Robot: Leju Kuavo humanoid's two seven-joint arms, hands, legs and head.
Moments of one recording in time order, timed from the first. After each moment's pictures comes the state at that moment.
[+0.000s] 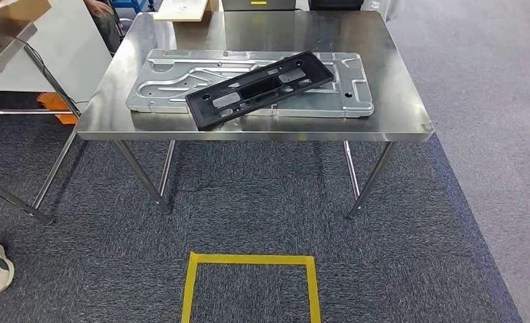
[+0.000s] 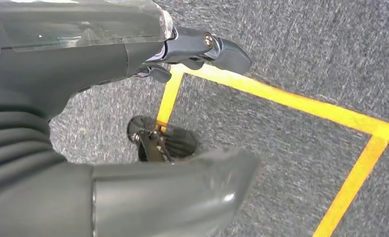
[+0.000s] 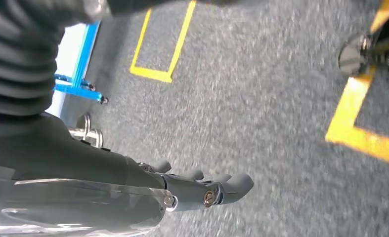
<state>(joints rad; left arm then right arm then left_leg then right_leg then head) -0.05 -0.08 0.97 -0.20 -0.65 -0.03 -0.40 -0.04 0.11 -1.25 -0.23 1.46 0.00 0.04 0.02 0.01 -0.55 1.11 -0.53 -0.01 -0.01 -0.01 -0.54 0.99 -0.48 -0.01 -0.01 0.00</state>
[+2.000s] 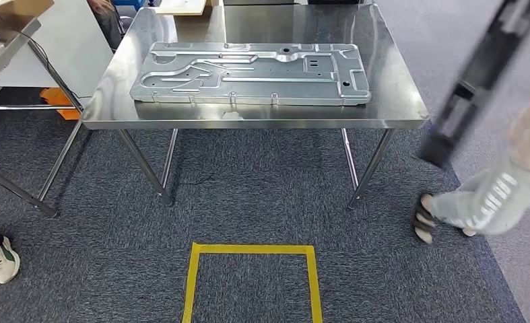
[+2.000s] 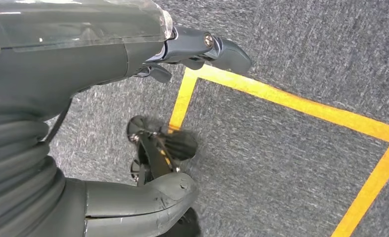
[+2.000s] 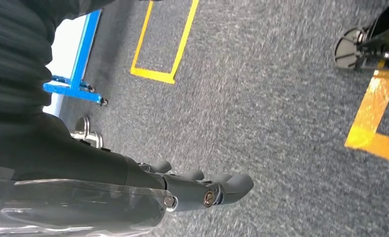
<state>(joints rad) -0.05 -0.08 0.98 -0.20 -0.65 -0.03 -0.40 -0.03 0.11 -1.25 -0.23 1.46 0.00 0.04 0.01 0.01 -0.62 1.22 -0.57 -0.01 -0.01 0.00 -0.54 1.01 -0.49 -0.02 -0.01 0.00</state>
